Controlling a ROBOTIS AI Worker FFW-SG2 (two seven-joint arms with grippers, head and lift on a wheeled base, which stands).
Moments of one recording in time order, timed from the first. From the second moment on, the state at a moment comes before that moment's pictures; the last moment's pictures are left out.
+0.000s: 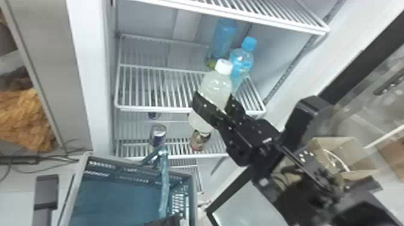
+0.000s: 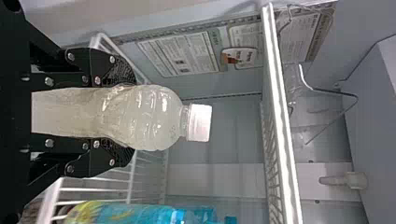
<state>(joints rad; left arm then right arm) 0.49 0.19 -0.07 -2.16 1.27 1.19 -0.23 0.62 -0.18 -0.09 -2.64 -0.25 0.62 0.23</state>
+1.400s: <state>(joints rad) 0.50 0.19 -0.06 -2.16 1.27 1.20 -0.23 0.62 -0.19 -0.10 -2.63 -0.30 1.22 0.43</state>
